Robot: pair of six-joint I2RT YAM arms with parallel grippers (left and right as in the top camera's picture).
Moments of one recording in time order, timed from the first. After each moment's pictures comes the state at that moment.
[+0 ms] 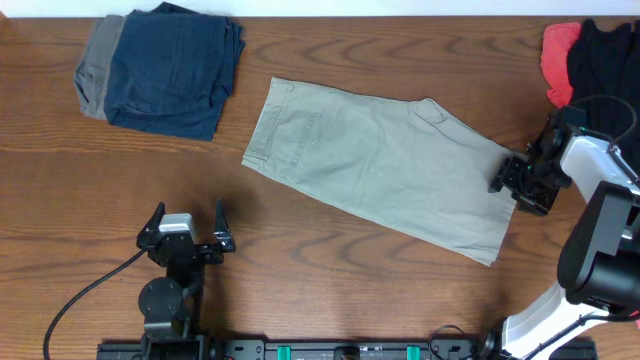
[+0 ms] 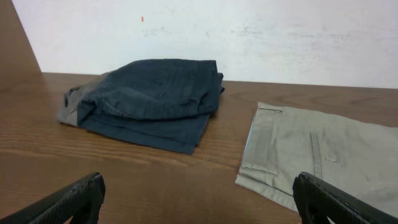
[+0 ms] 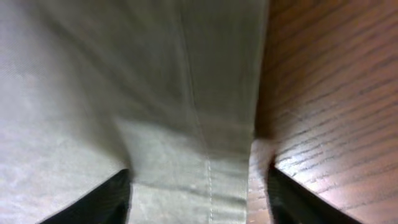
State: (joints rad) left arm 0.02 0.01 0.02 -0.12 -0.01 -0.04; right arm -0.30 1.89 1.14 -0.83 -0.11 0.27
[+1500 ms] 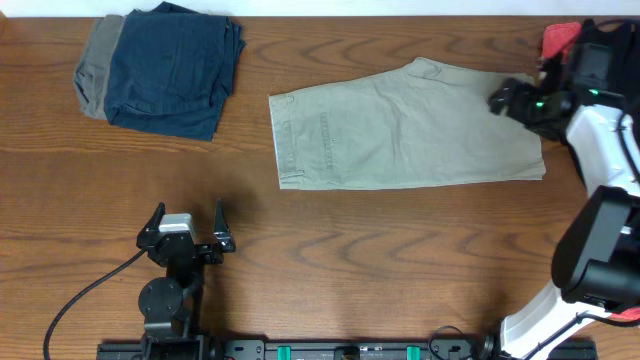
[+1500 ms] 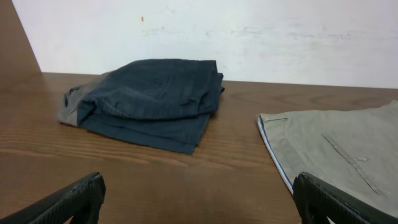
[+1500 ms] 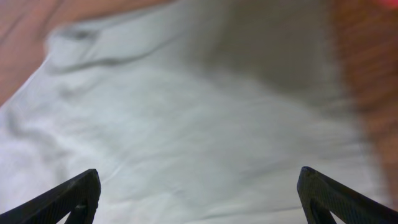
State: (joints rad) left arm 0.02 0.01 0.02 -0.12 -0.01 -0.04; right arm -0.20 1.90 1.42 -0.61 -0.28 0.22
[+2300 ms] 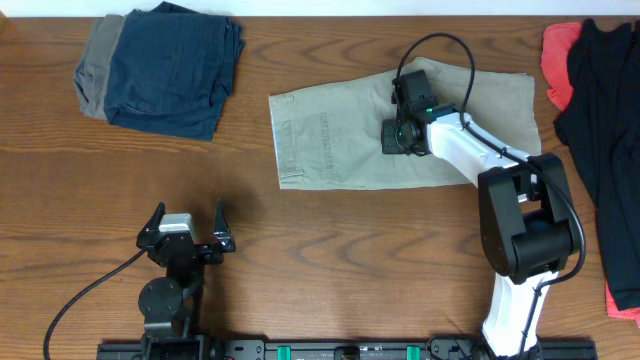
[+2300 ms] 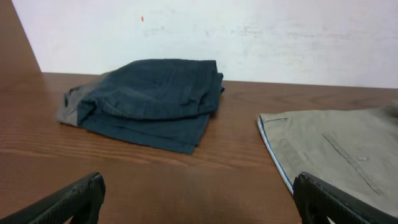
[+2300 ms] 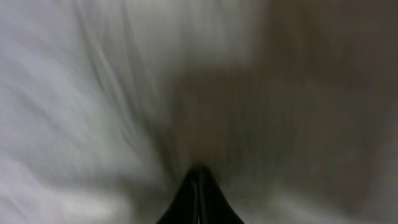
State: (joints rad) left arm 0.02 0.01 0.02 -0.12 -0.01 -0.04; right arm 0.31 2.07 1.36 -0.48 0.00 0.31
